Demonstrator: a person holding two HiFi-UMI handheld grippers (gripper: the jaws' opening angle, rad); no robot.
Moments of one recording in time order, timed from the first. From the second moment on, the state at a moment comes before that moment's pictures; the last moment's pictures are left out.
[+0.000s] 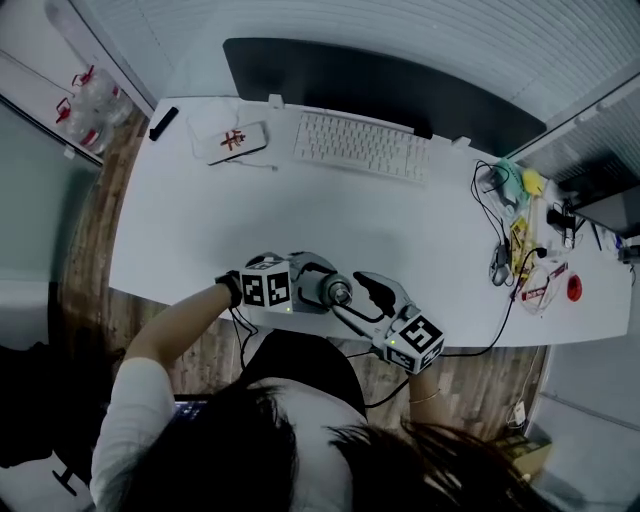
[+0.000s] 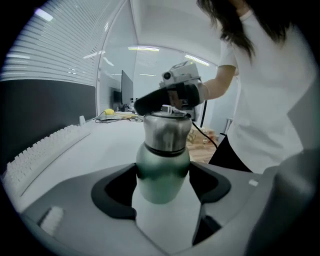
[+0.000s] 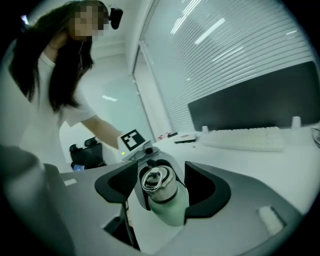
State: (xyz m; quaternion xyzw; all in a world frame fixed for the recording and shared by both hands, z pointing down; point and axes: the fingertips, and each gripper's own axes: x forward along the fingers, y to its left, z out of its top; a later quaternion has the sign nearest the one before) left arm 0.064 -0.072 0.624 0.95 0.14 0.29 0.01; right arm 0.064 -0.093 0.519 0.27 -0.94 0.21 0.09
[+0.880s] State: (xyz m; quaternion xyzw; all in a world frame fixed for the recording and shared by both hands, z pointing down) left arm 0.062 -0.074 0.622 0.96 -0.04 0.26 0.06; right arm 0.056 -0.084 0.548 0.45 -0.88 0.15 0.09
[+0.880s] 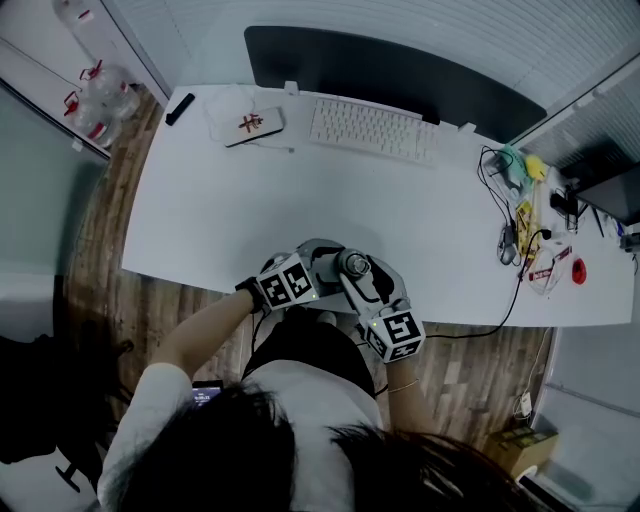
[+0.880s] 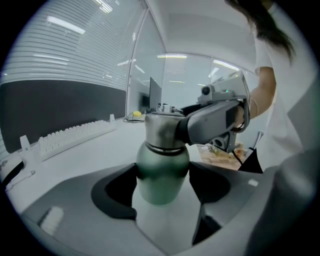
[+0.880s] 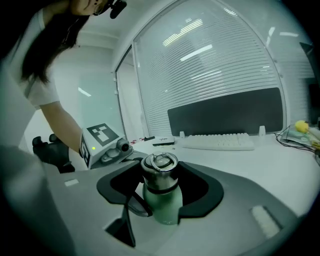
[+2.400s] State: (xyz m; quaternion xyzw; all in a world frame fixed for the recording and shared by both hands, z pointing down) left arm 0.052 -0.067 0.626 0.95 0.08 0.30 0.01; right arm 0.066 -0.083 0.525 0.32 -0.92 0.22 0.05
